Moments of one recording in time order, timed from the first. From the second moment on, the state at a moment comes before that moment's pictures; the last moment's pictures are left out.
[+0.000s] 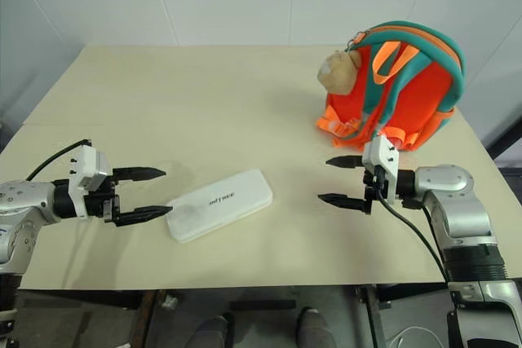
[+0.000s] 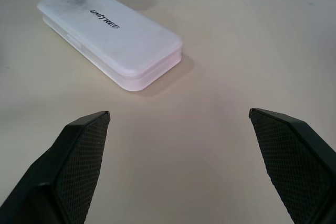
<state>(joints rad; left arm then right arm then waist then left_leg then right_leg) -0.30 0.88 0.22 -0.01 -0.48 0.32 -1.19 -0.54 -0.73 -0.03 0.18 0.38 0.20 1.28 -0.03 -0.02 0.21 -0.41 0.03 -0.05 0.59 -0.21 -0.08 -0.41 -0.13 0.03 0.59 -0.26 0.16</state>
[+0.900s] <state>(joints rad) 0.11 0.88 0.35 -0.16 -0.40 0.33 -1.02 -0.88 -0.39 0.13 0.81 0.15 -0.12 1.27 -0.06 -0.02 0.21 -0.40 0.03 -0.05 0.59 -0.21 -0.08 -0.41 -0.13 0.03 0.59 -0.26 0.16</state>
